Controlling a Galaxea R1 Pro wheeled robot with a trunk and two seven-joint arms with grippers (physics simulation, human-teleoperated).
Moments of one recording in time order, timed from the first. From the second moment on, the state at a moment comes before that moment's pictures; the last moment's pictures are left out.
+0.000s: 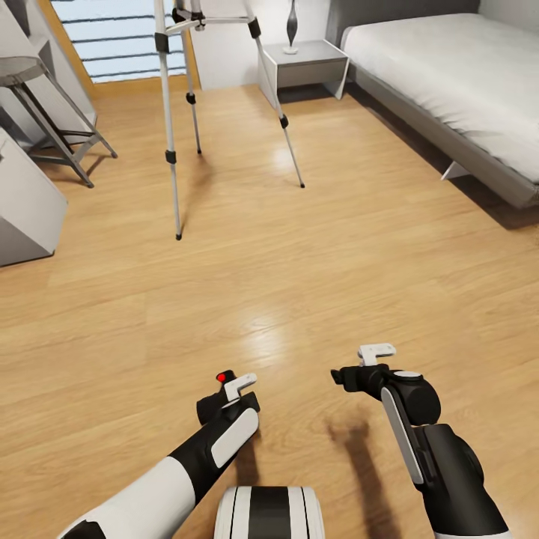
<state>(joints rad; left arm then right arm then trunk) -0.70 -0.16 -0.70 -0.68 1.04 0.12 0.80 -0.43 -0.01 0.07 -1.61 -0.01 1.04 0.04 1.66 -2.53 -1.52</state>
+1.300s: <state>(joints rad) -0.46 0.11 -0.68 -1.24 1.05 0.26 0.84 -0.42 -0.11 -0.03 -1.61 -0.01 0.85 0.50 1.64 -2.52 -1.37</state>
